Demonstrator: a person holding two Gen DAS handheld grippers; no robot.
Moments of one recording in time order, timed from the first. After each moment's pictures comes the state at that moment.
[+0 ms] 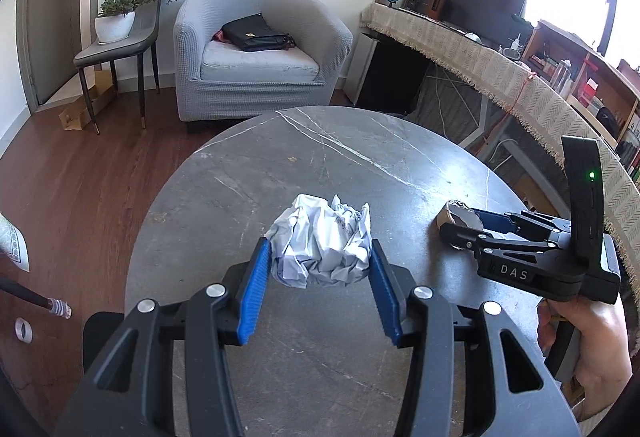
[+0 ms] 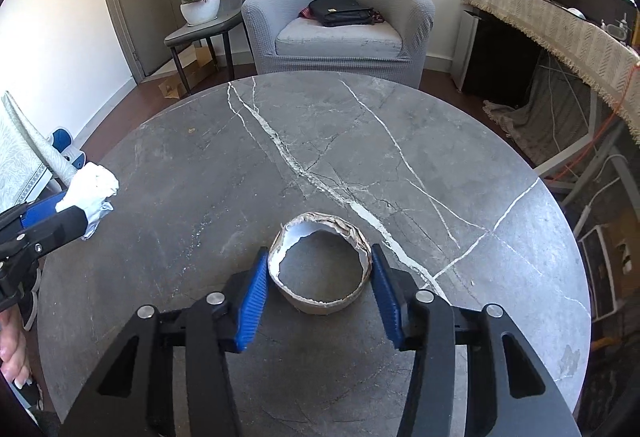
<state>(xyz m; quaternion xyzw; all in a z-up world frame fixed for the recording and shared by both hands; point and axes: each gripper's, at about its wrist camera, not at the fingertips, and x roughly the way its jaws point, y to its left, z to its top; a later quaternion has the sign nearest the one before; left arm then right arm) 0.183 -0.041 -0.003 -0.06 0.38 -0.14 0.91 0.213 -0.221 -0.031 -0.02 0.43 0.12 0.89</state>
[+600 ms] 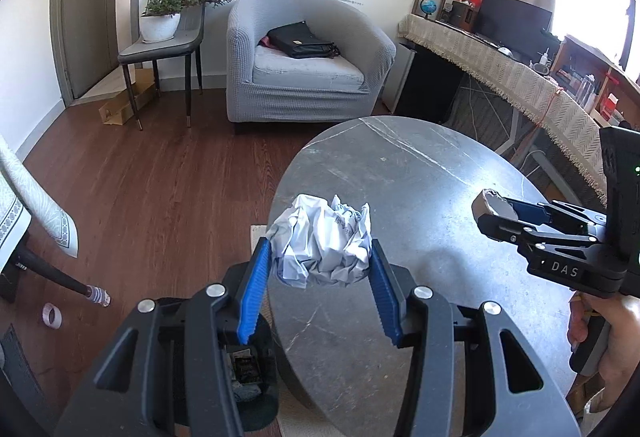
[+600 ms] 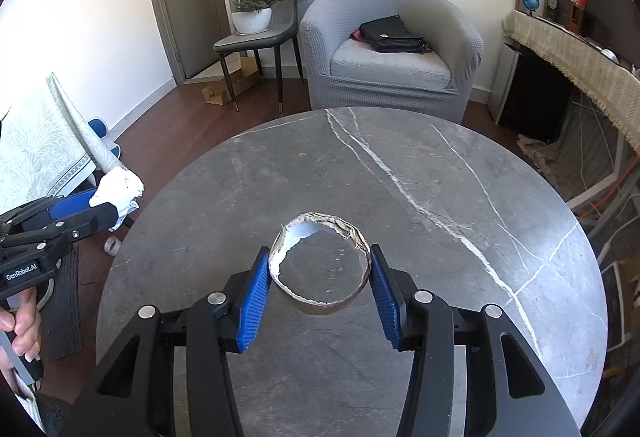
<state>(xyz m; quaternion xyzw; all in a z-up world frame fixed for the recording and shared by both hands) 0.144 0.042 0.011 -0.06 0.38 -0.08 0.92 0.182 -0.145 0.003 -0.04 0.39 0.19 0.90</state>
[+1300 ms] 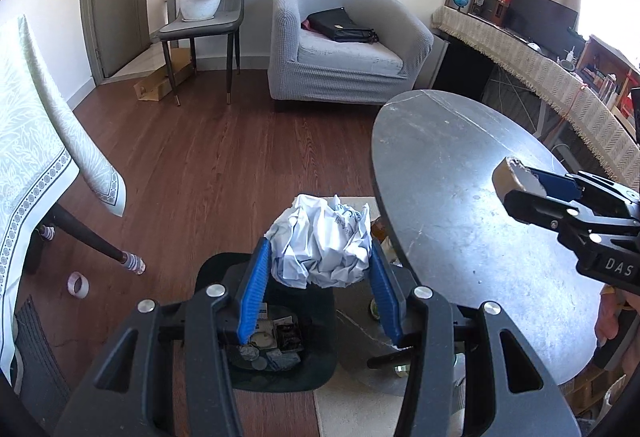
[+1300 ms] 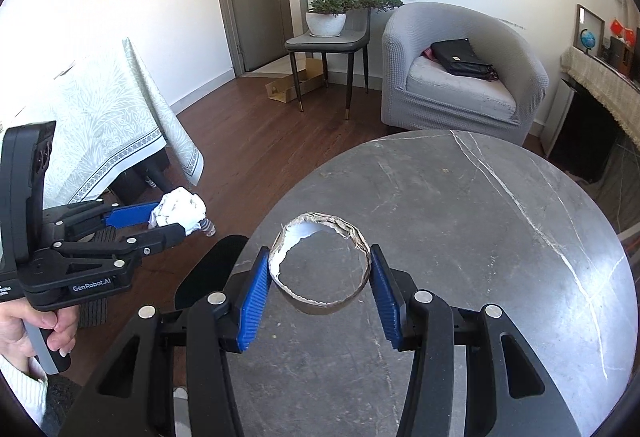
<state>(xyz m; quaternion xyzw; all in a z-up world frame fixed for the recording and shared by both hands) 0.091 0.119 -0.009 -0.06 0.40 -0.03 0.91 0.128 -0.048 0.017 -0.07 0.37 0.28 0.88</state>
